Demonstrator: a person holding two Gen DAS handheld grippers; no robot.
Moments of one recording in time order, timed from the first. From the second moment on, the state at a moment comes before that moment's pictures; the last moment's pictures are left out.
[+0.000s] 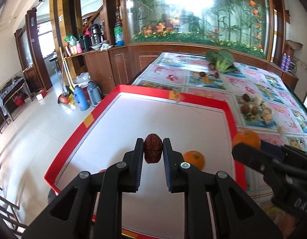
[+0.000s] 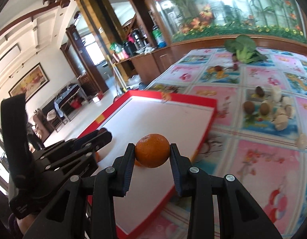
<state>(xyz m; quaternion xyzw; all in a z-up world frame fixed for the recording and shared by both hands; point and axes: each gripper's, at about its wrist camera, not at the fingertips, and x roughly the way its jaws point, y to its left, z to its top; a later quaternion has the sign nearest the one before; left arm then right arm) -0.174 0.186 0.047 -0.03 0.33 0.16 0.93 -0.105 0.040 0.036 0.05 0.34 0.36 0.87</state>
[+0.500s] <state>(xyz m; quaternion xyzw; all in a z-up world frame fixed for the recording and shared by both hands) -0.166 0.206 0.024 -0.02 0.36 0.19 0.91 -0.119 0.073 0.010 -0.04 0.38 0.38 0.84</state>
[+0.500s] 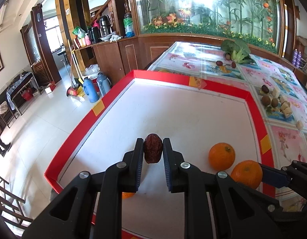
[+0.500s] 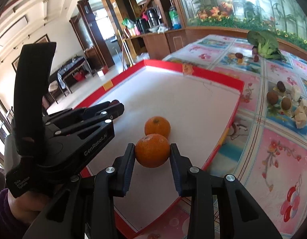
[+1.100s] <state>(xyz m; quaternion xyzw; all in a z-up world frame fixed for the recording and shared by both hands) -0.183 0.204 0.035 0.00 0.35 0.23 0.91 -0.124 0.058 0.018 -0.02 0.36 0.36 0.86</state>
